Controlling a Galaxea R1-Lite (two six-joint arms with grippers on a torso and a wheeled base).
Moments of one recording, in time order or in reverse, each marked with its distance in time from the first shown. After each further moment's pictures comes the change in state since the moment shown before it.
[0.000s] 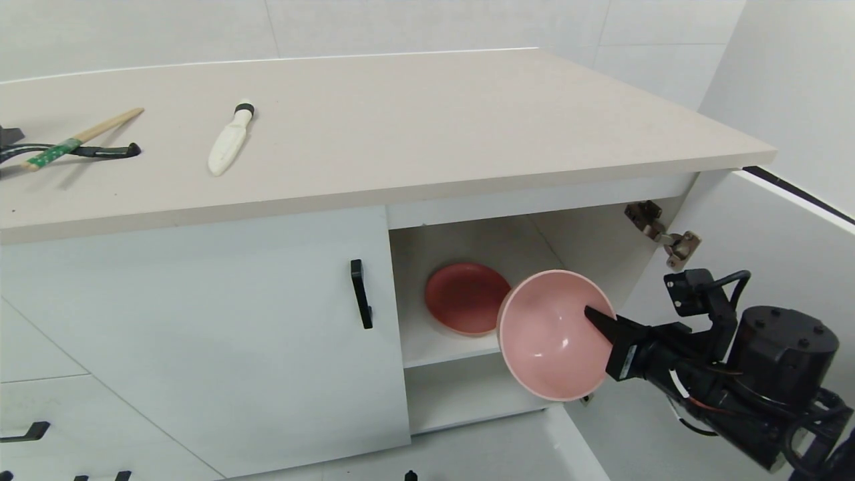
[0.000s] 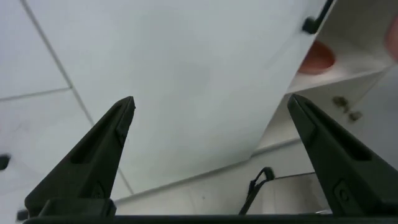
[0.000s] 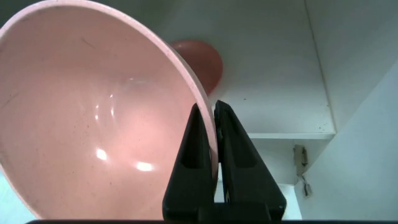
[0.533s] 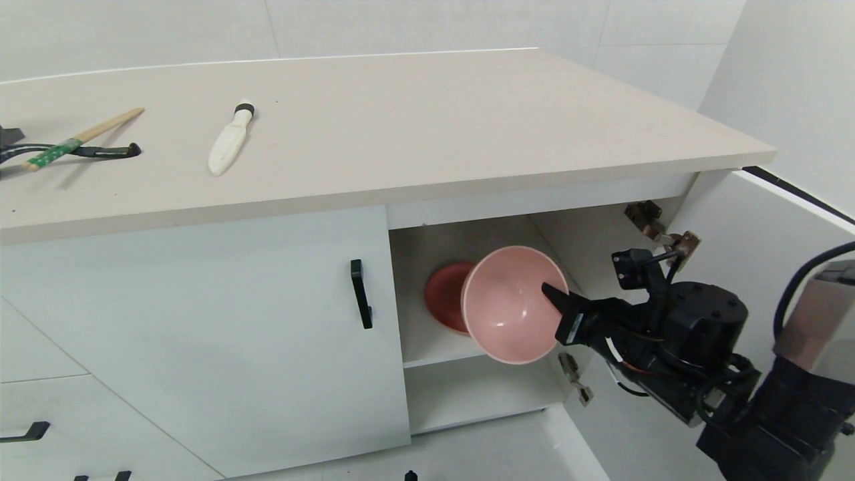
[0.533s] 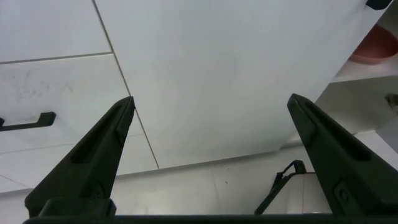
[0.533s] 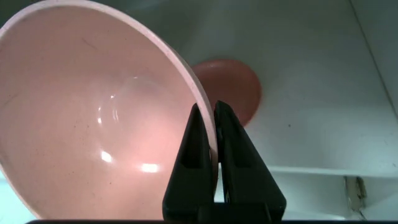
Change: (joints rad) left arm 0.123 -0.068 0.004 0.078 0.013 0.017; right arm 0.042 0.164 -0.229 -0.001 0.001 0.095
